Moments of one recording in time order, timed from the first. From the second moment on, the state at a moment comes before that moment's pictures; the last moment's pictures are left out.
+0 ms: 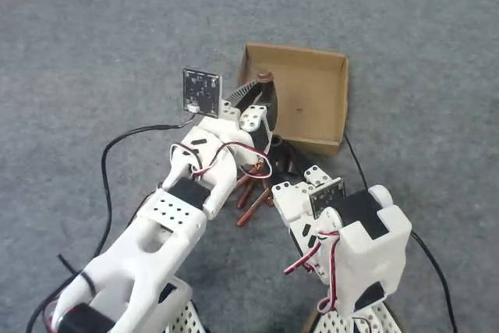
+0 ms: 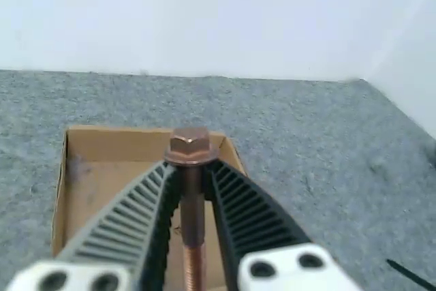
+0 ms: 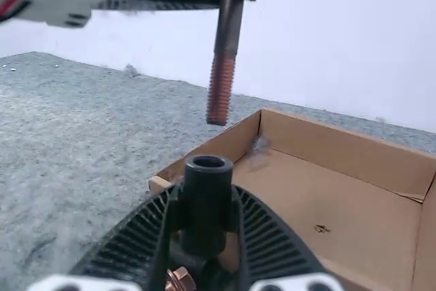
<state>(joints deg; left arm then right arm) 22.1 -32.5 64.2 -5.7 23.7 -29.8 18.8 91.7 -98.8 0.5</state>
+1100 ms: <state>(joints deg) 27.0 -33.9 69.5 -5.3 17.8 -29.5 18.8 91.7 -98.7 0.5</state>
